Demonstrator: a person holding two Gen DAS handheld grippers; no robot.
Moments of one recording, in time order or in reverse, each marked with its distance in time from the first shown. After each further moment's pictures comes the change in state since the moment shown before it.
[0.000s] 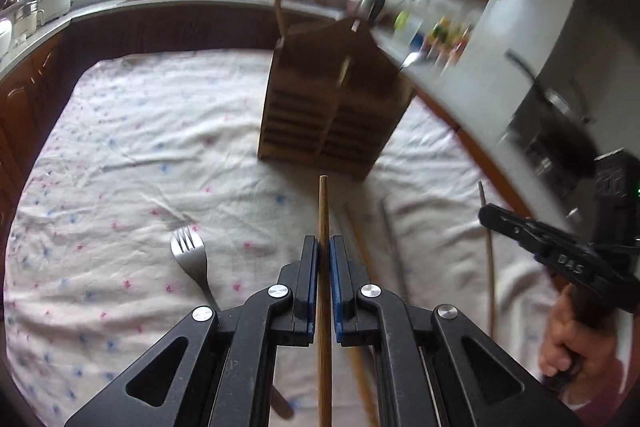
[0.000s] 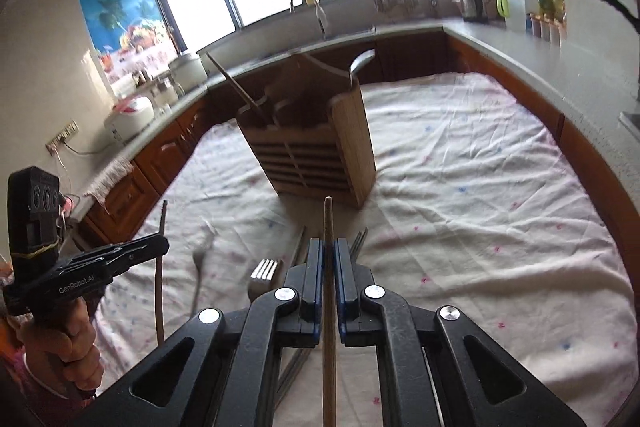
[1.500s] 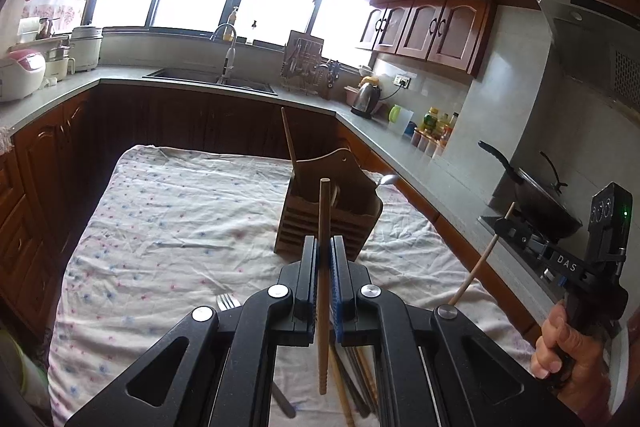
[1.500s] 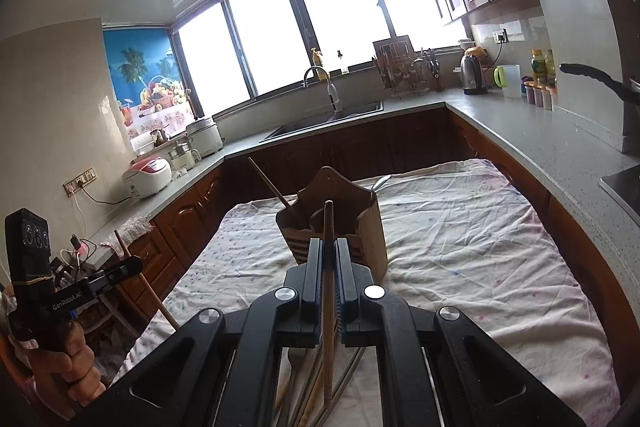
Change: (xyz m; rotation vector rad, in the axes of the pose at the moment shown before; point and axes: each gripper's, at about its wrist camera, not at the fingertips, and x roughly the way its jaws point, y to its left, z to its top) left arm -0.126 0.000 -0.013 -0.001 -0.300 0.007; right arm -0.061 0.021 0.042 -0.017 -0.237 0.019
